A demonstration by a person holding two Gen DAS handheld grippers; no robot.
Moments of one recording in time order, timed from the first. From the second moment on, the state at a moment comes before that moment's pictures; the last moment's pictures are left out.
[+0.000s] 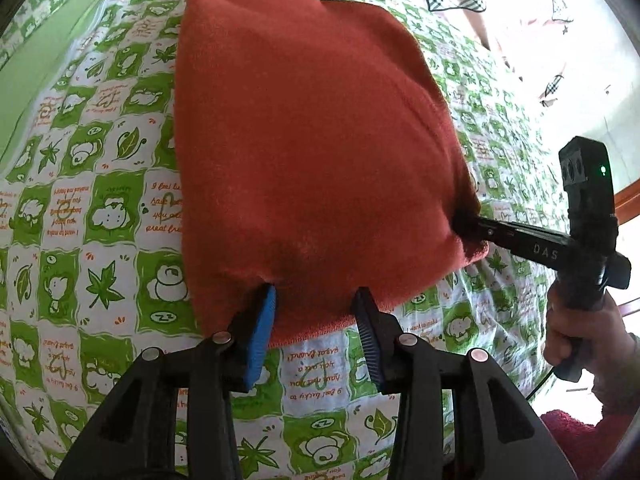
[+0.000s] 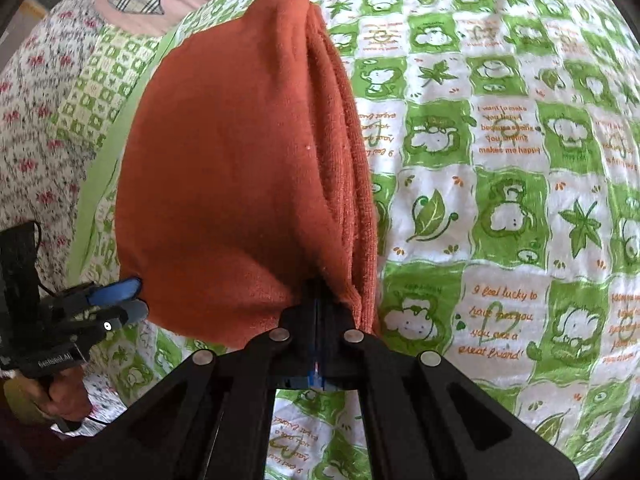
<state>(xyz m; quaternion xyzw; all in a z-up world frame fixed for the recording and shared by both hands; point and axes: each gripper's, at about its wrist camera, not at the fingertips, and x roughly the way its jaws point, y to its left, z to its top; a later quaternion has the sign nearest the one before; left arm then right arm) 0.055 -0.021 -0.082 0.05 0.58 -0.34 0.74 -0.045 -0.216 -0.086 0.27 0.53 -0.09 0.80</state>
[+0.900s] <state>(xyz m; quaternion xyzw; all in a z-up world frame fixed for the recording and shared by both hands) 0.033 0.052 -0.057 0.09 0.57 -0.23 0.79 -0.076 -0.200 -0.053 0.24 0.54 -0.09 0.80</state>
